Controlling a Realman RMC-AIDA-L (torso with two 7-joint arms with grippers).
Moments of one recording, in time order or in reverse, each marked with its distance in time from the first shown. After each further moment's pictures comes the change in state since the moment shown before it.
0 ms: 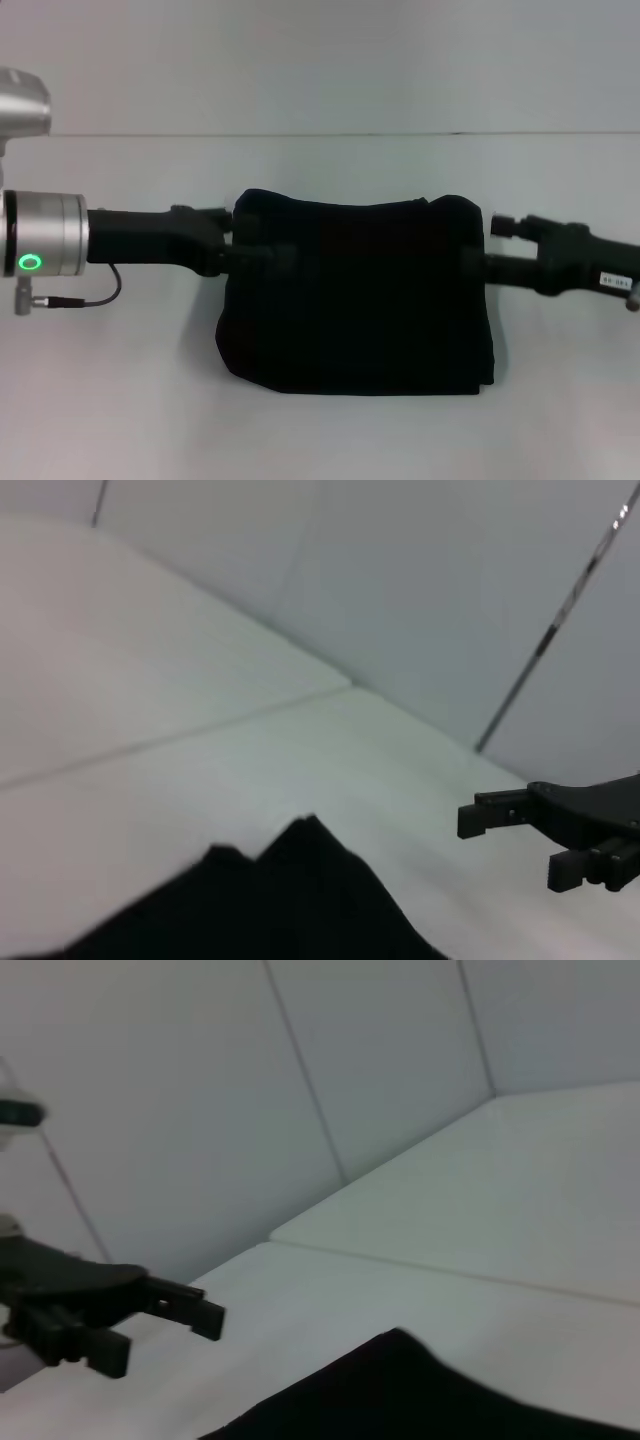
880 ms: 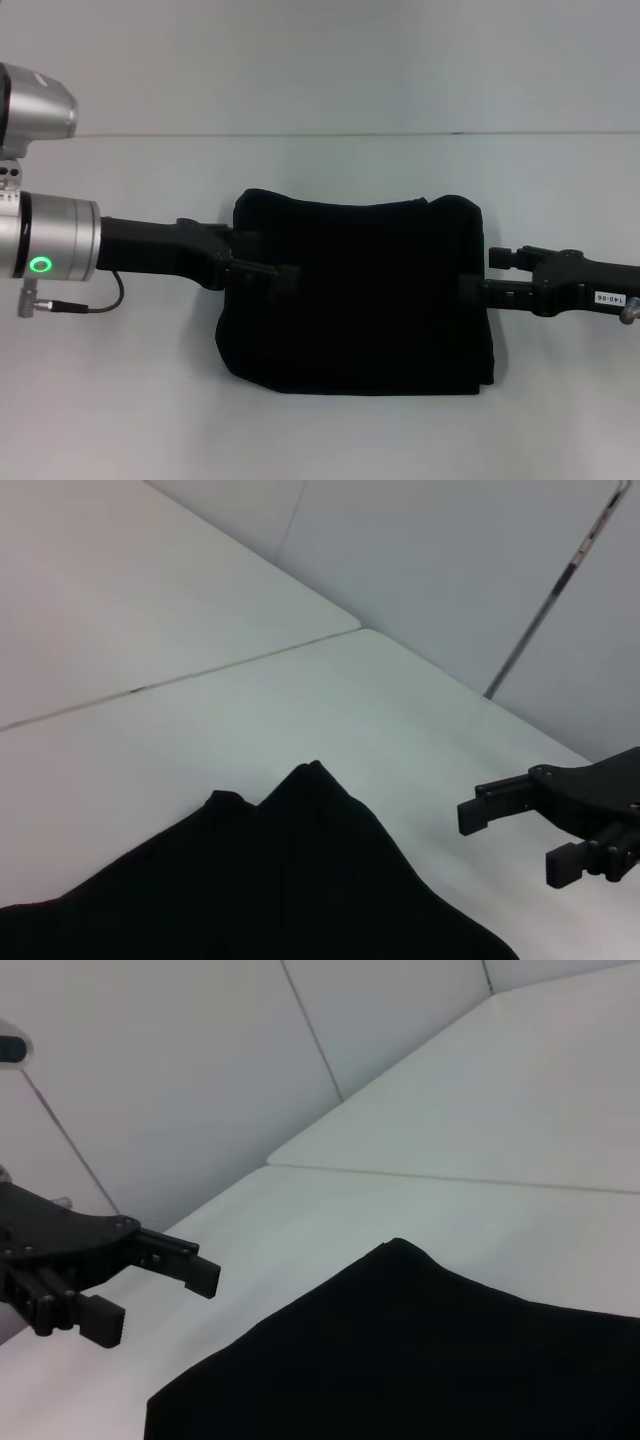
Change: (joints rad) left arm -0.008 -0.015 0.043 0.056 0.071 -0.005 -0.070; right arm 0.019 -0.007 0.003 0.005 -0.117 0.012 0.108
